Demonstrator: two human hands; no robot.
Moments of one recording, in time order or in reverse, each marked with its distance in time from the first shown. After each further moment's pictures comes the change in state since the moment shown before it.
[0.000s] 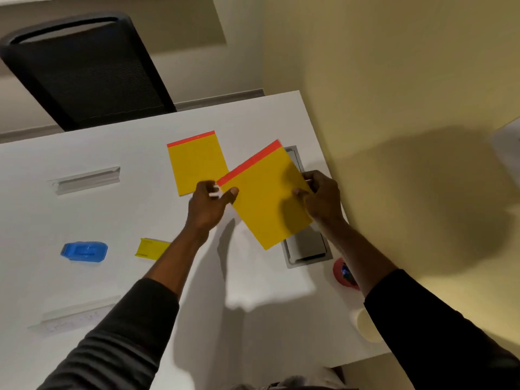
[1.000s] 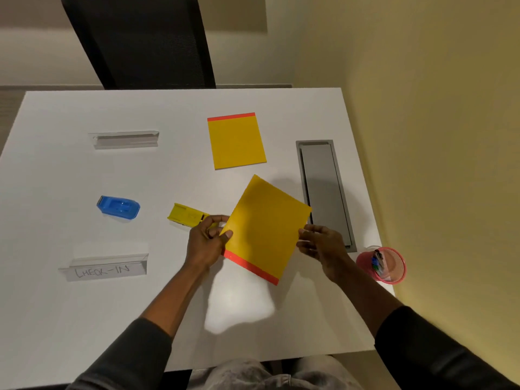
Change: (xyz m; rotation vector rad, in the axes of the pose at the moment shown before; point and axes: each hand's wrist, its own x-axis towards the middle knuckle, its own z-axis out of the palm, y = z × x) left_hand -0.081 -0.155 -0.070 -0.297 0.010 -0.074; right_hand -0.120 0.042 0.069 0.381 -0.213 0.557
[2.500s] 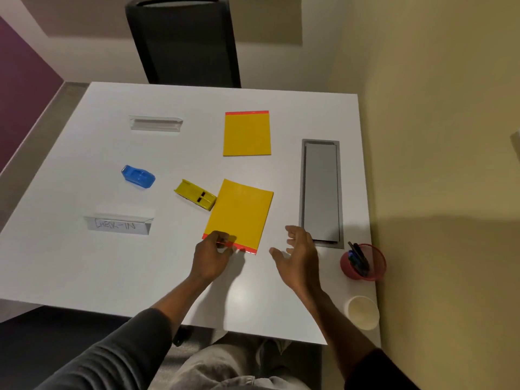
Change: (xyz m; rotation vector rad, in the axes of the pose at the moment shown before) left_hand -0.109 -0.037 0.070 0.493 0.139 0.024; right_hand -0.082 0.044 -0.030 -0.644 -0.025 -0.575
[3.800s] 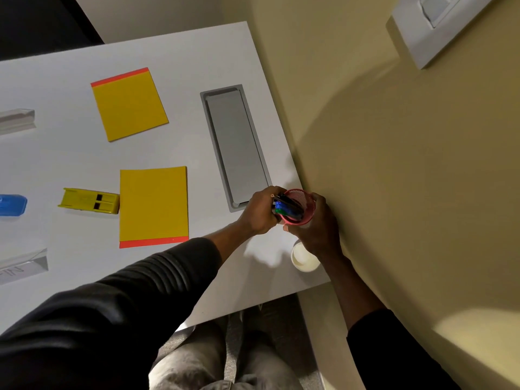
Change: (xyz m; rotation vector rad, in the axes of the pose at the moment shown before) left_hand 0.027 0.144 0.226 0.162 -0.585 0.638; right_hand 0.004 0.149 -0.116 -0.072 0.262 0.292
